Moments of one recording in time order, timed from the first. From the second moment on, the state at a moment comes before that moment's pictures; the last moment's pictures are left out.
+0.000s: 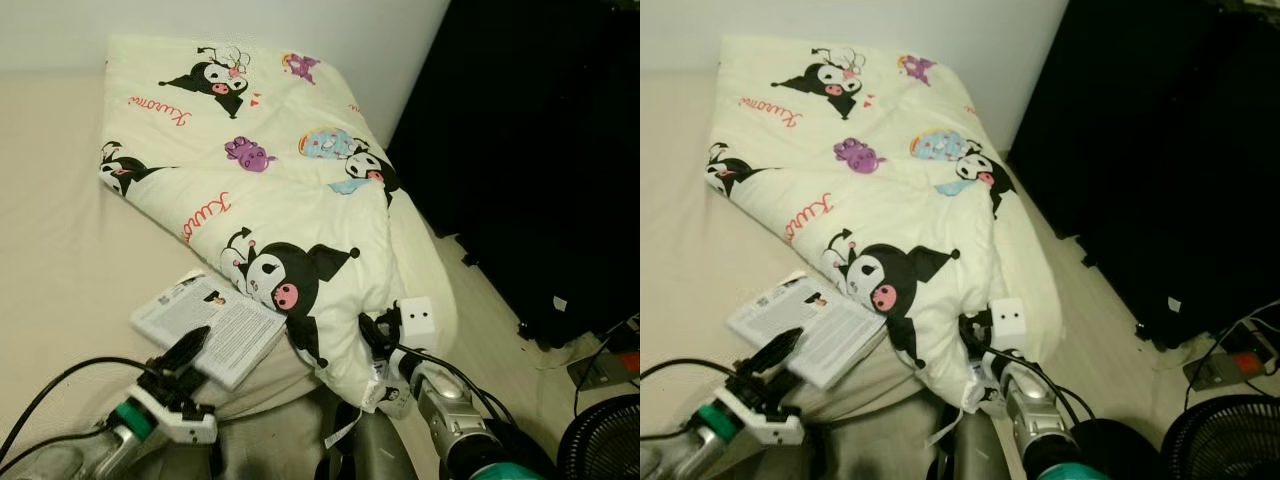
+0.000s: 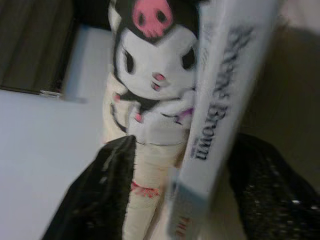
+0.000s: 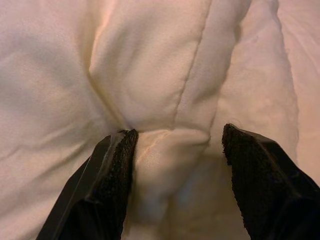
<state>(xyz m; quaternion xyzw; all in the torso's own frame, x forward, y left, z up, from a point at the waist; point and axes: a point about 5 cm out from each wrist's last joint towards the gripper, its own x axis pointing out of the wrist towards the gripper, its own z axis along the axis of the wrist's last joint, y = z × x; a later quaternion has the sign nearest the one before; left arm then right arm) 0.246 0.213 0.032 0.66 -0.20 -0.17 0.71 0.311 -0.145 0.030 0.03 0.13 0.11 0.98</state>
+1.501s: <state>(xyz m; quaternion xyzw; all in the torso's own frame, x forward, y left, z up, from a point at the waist) 0.273 0.244 0.152 0.51 -0.22 0.18 0.81 0.318 -0.142 0.119 0.11 -0.07 0.16 0.98</state>
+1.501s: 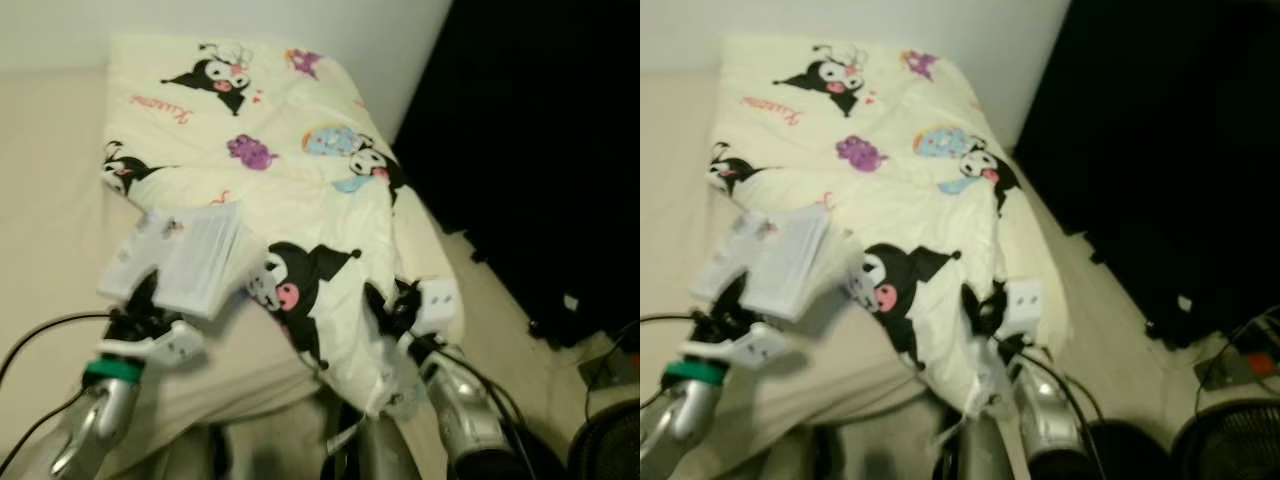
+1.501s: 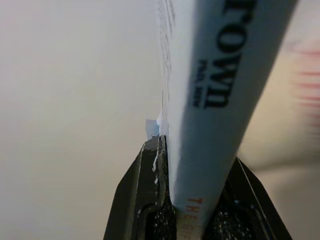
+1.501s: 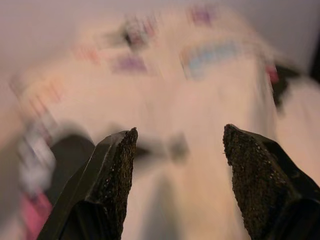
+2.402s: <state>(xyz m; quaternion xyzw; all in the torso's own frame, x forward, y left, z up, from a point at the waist) 0.286 0.253 0.274 0.48 -0.30 0.26 0.78 0.341 -0.102 0.049 0.04 0.19 0.07 0.98</state>
